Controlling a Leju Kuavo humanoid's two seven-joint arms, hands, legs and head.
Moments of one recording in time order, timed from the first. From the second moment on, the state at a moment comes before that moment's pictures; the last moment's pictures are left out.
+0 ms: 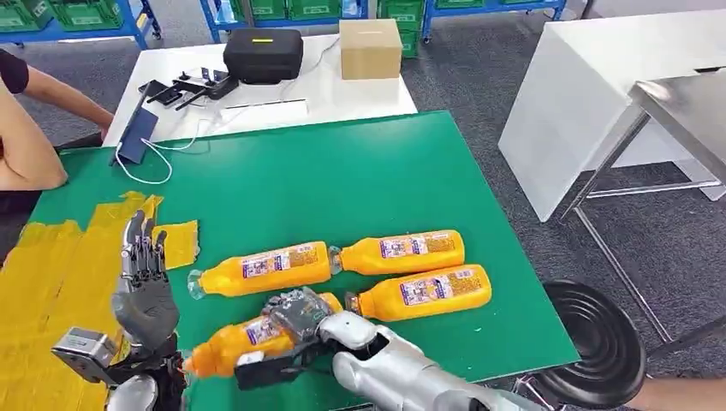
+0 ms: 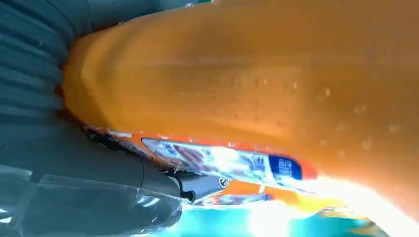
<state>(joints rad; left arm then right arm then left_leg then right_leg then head) 0.08 -0.20 0.05 -1.63 -0.23 0.05 -0.60 -0.56 0.26 1.19 -0.59 0.48 0.00 -0.08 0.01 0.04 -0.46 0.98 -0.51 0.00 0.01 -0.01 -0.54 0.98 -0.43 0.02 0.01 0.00</state>
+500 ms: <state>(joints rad) 0.05 -0.21 0.29 -1.70 -0.03 0.44 -0.66 -0.34 0.05 0.92 -1.03 0.38 -0.03 -0.19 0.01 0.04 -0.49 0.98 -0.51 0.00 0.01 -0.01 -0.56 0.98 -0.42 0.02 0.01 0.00</state>
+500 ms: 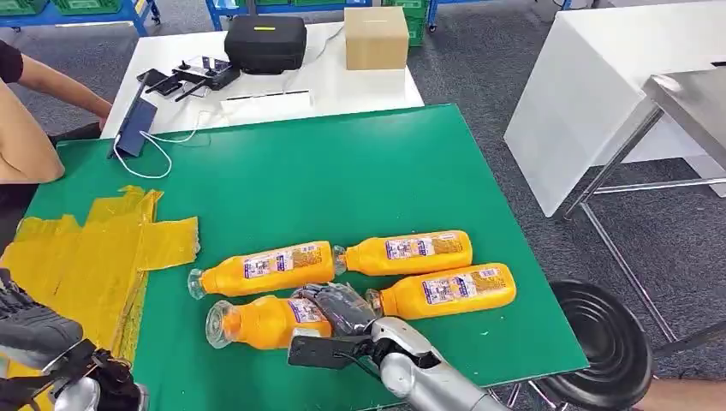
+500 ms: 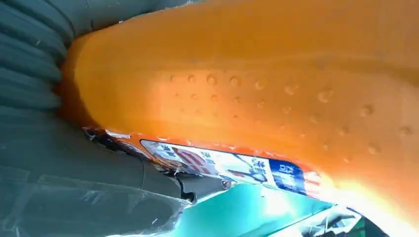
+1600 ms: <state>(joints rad) 0.29 -0.18 -0.02 -1.79 0.06 -0.13 -0.43 -0.30 0.12 0.69 -1.22 0.28 -0.06 -0.26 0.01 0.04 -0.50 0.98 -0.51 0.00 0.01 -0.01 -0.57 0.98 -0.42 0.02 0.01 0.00</state>
